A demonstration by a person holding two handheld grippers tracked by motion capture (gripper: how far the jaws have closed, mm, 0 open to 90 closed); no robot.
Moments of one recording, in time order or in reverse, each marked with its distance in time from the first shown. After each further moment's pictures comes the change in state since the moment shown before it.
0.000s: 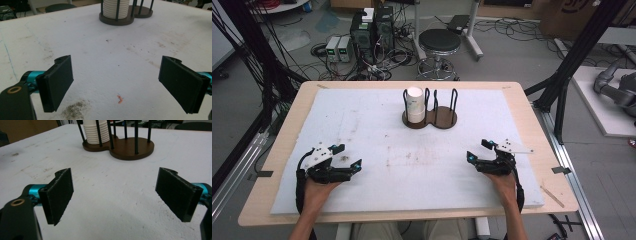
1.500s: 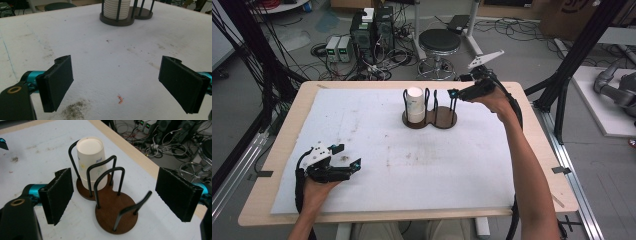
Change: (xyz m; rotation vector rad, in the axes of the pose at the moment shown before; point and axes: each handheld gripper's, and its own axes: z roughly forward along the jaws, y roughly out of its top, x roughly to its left) left arm 0.003 0.000 0.000 -0.008 -0.005 -0.030; right arm -0.023 0.229 0.097 0.309 0.164 -0.304
